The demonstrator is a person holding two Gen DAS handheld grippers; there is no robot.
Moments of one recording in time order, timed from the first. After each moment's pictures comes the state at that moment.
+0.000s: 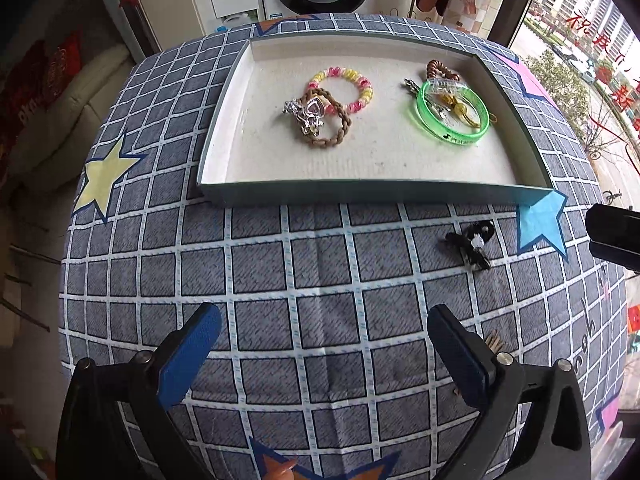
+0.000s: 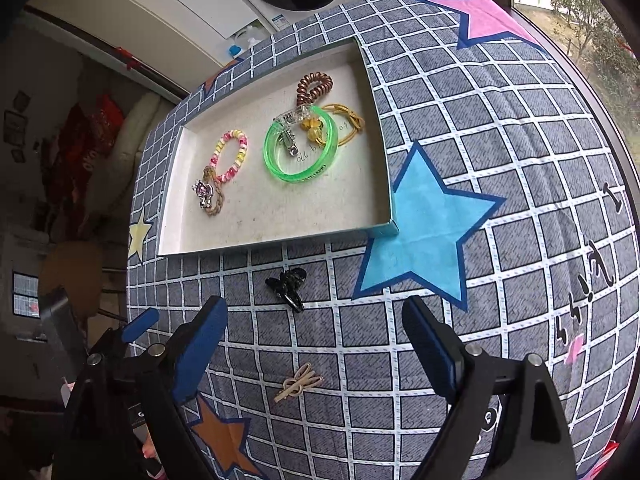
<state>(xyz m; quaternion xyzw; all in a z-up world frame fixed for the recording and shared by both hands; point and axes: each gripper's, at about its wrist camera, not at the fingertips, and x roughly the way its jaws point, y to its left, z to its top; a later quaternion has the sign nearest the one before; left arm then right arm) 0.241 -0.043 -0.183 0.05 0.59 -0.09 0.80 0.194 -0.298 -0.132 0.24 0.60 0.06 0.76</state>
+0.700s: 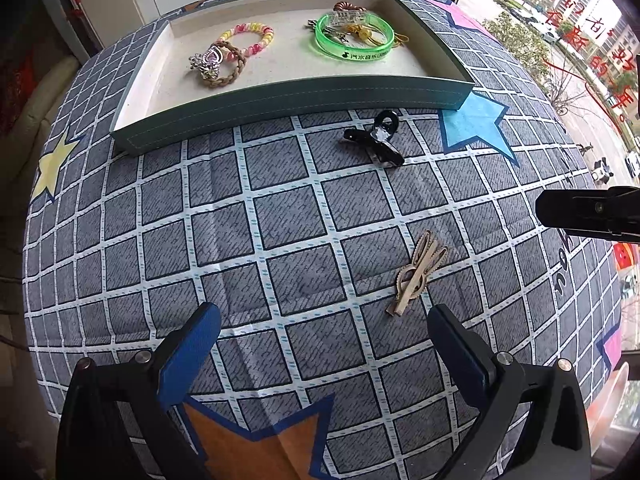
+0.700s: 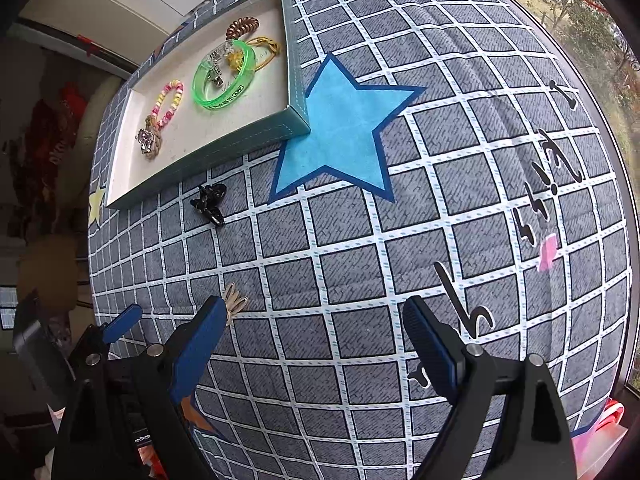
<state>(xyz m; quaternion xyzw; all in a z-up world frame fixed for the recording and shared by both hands) 0.186 -0.085 -0.204 0.09 0.61 -0.17 0.77 0.138 -0.321 -0.166 0.23 0.65 0.01 0.72</state>
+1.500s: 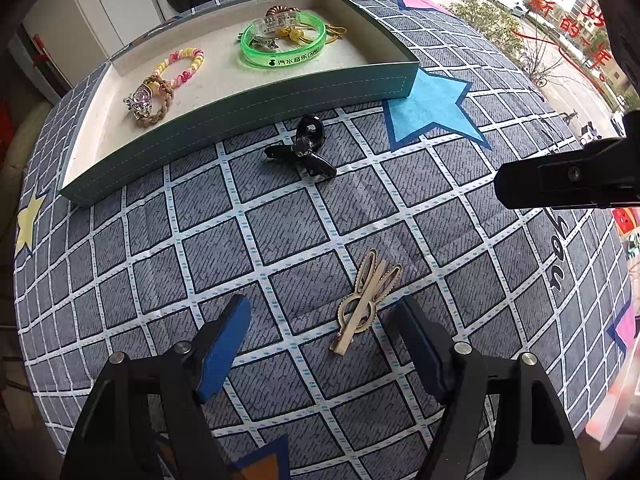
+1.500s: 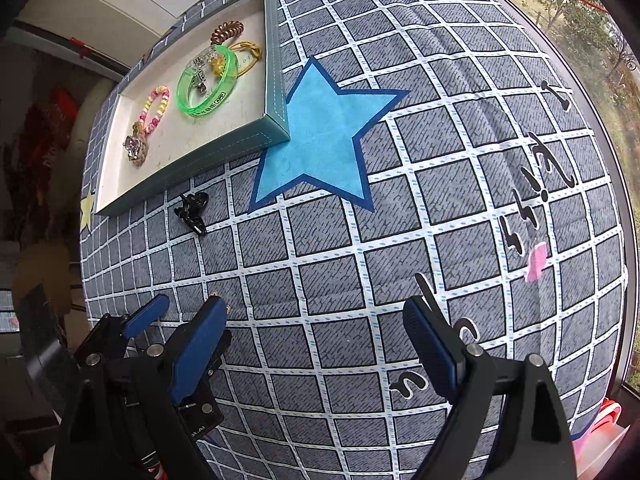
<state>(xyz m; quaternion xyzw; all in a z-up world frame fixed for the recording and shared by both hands) 0.195 -0.144 -0.214 0.14 0.58 -0.21 0.77 0.144 -0.332 -0.168 0.23 0.65 0.00 0.72</state>
